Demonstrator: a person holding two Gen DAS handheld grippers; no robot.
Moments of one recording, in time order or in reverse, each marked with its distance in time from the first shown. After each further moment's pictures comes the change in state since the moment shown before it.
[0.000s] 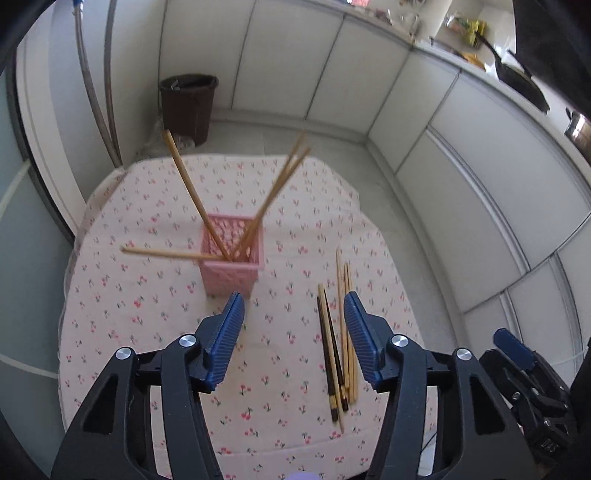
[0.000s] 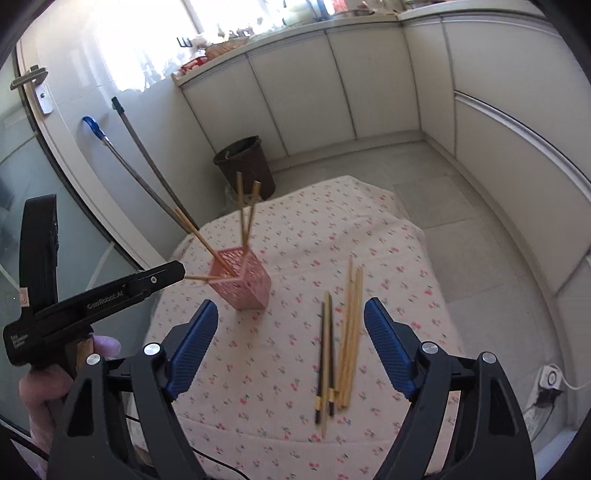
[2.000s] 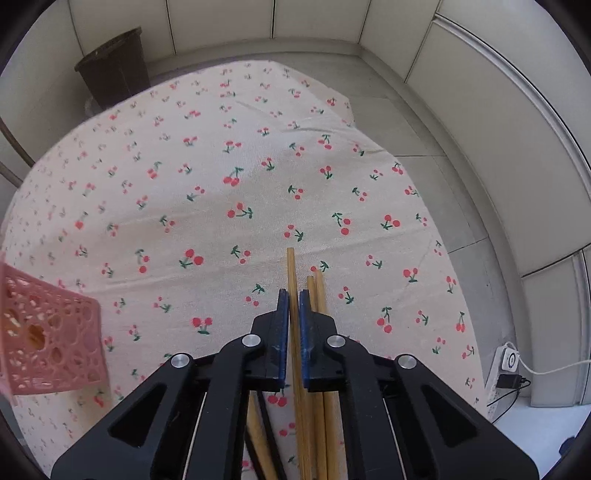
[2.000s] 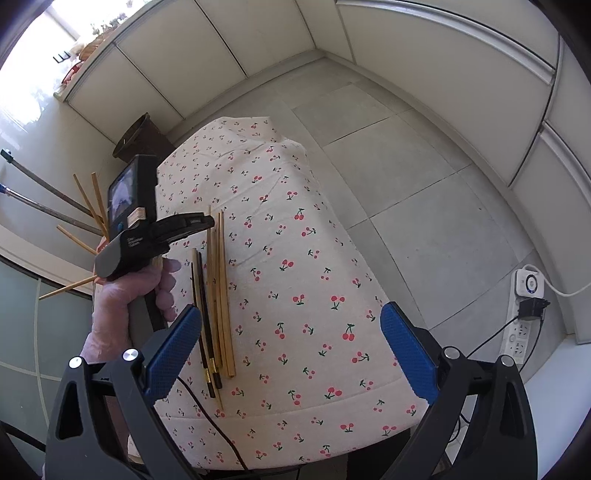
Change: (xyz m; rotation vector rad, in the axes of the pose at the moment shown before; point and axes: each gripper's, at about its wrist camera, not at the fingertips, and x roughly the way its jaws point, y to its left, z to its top) left arm 0.245 -0.100 0.035 0.195 0.211 0.114; right arm 0.058 -0.140 -0.012 0.336 0.235 -0.093
